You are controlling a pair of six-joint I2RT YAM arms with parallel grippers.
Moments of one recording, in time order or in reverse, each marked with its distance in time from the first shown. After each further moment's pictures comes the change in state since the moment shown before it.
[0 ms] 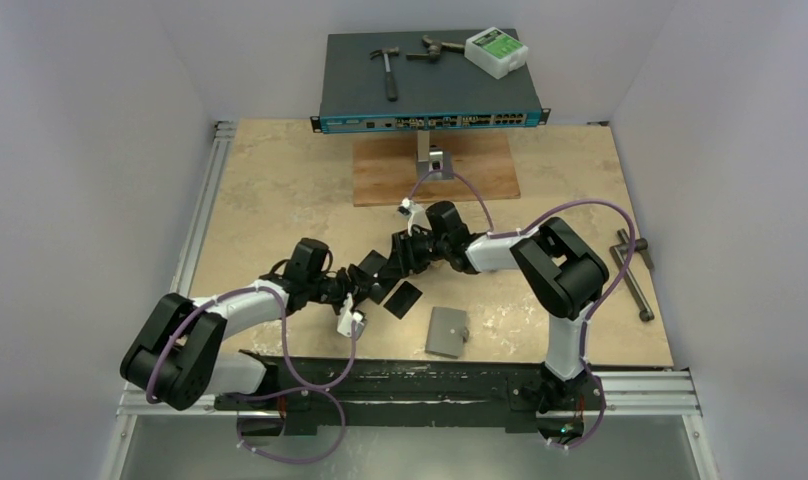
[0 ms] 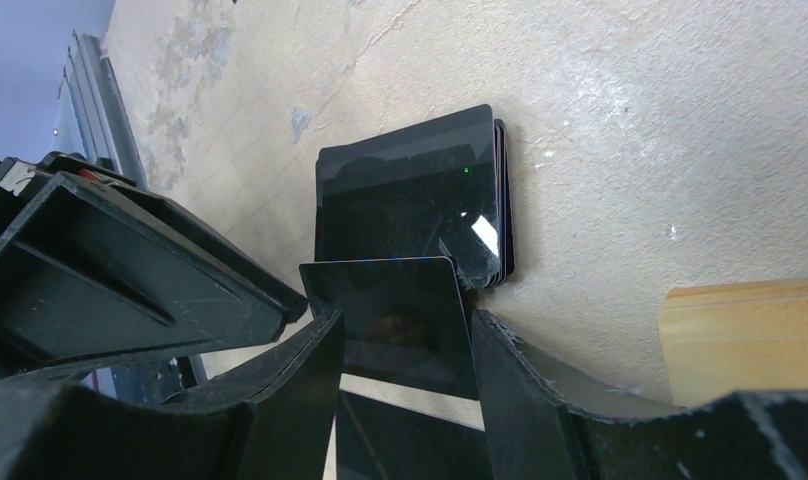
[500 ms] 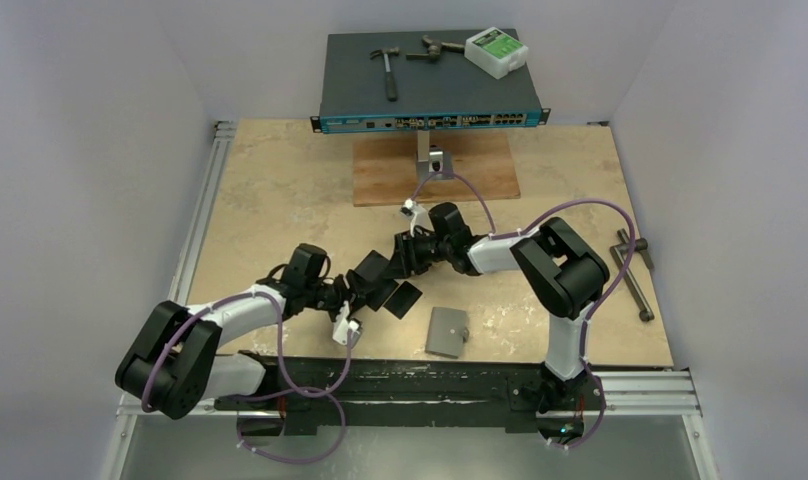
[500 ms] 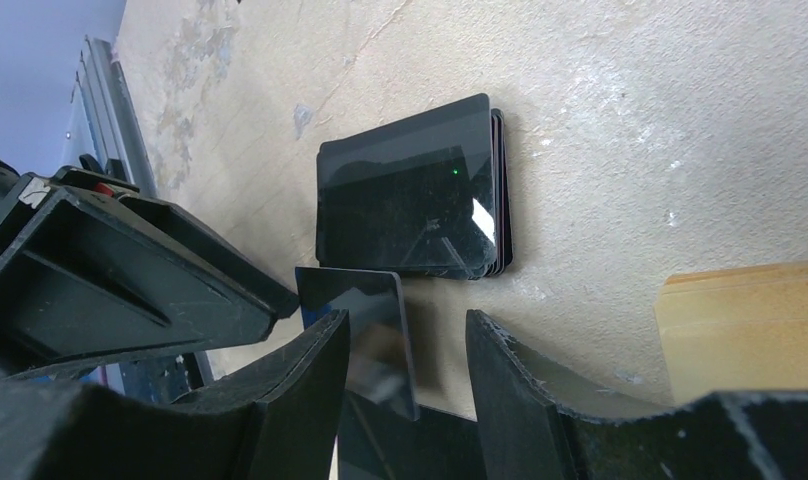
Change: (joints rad) left arm 0.000 -0.043 -0.032 -0.061 -0.003 0.053; right arm -0.013 0.000 -0.028 0.040 -0.015 0.021
